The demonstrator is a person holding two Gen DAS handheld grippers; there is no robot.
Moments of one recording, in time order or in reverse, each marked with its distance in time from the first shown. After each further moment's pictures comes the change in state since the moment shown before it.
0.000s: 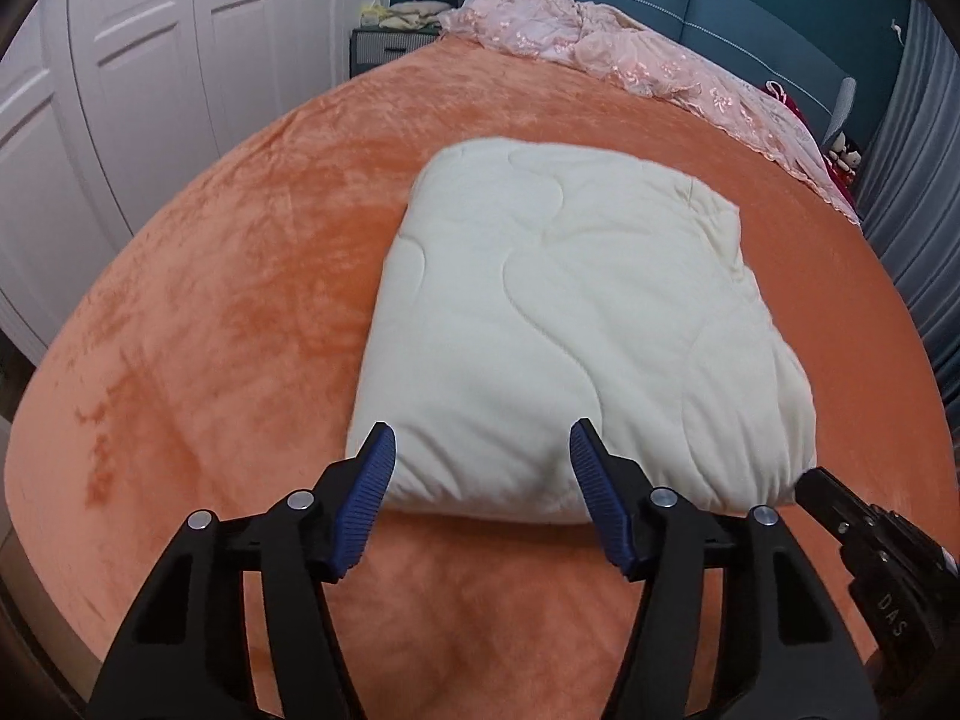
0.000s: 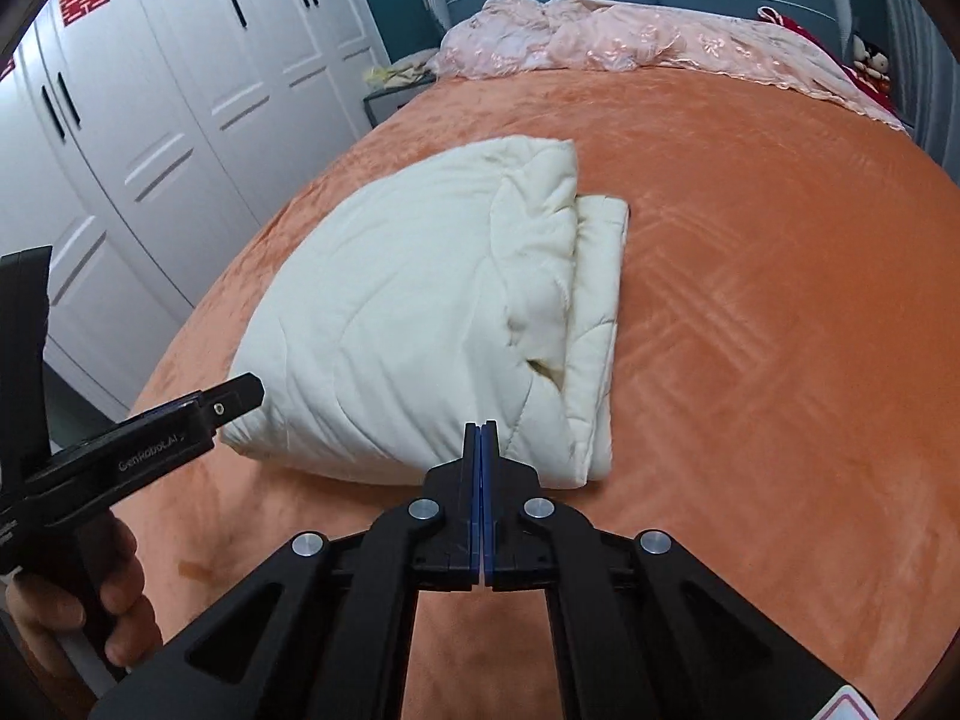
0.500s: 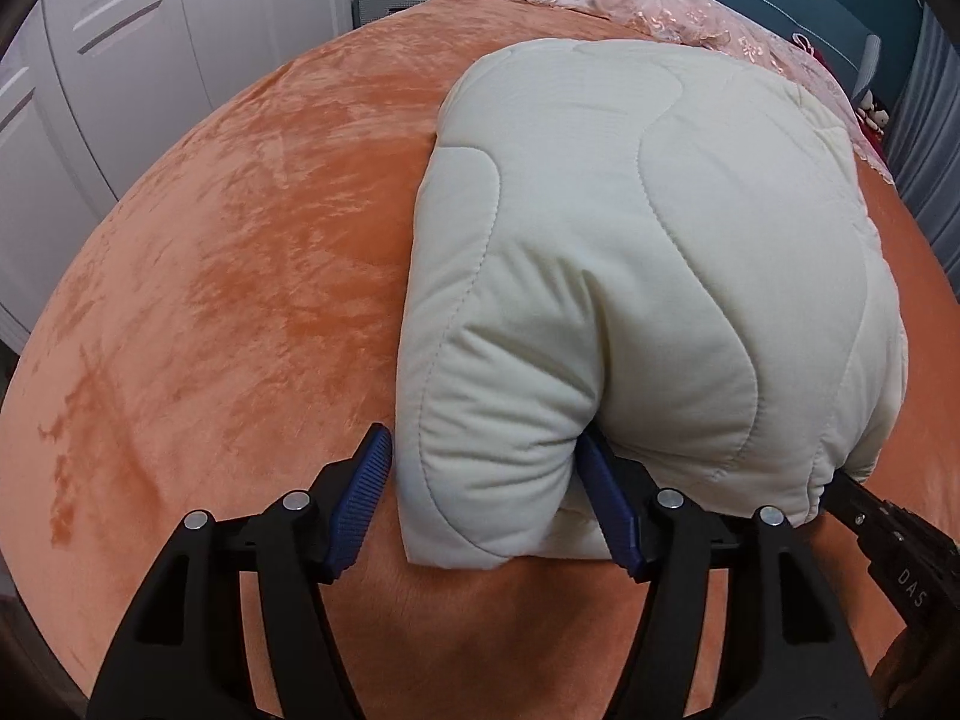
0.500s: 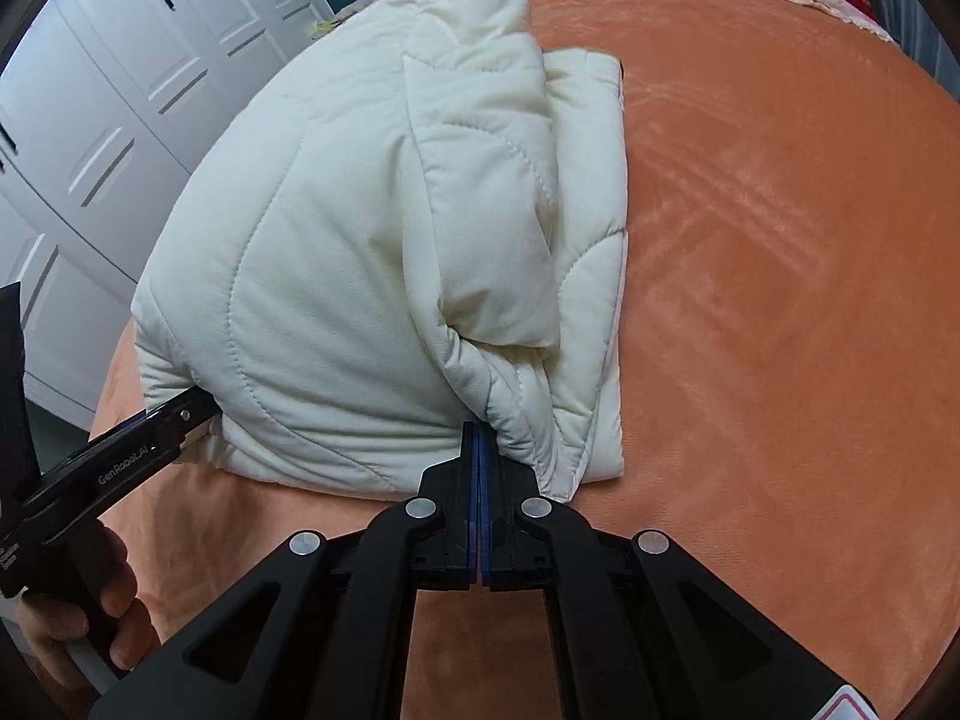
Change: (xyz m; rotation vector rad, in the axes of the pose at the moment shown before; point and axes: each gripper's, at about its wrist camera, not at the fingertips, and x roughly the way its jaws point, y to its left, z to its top) left arm 0.081 0.022 0.003 0.056 0.073 0.064; right arm 0.085 -0.027 -0.020 0.161 0.142 0.004
